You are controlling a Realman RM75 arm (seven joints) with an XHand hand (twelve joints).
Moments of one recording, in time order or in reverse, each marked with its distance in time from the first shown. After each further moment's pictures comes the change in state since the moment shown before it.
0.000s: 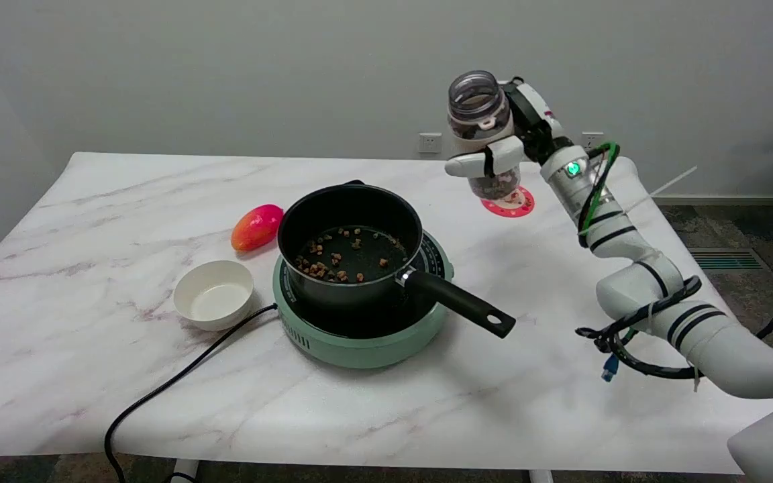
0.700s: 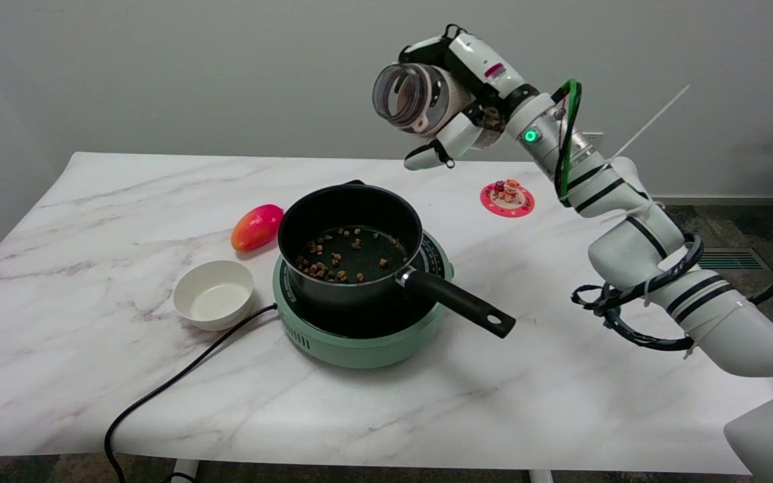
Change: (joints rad) arm 0.040 0.011 0.028 0.337 -0.371 -0.177 -0.250
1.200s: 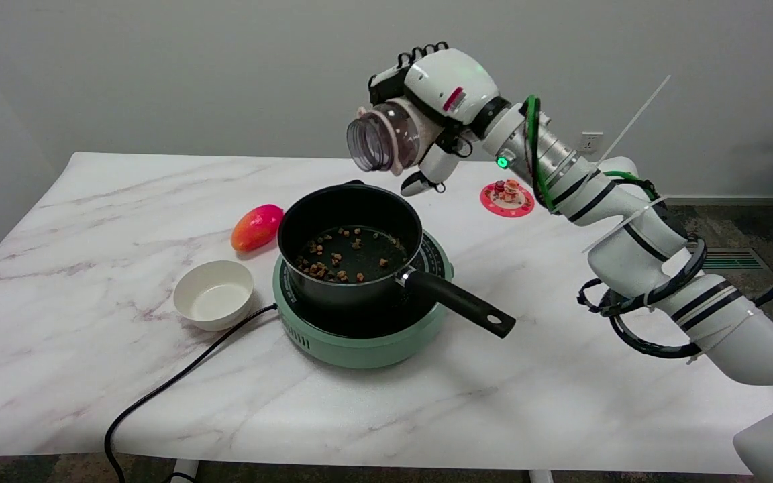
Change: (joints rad) arm -0.039 0.008 -0.008 0.151 -0.312 -0.030 -0.141
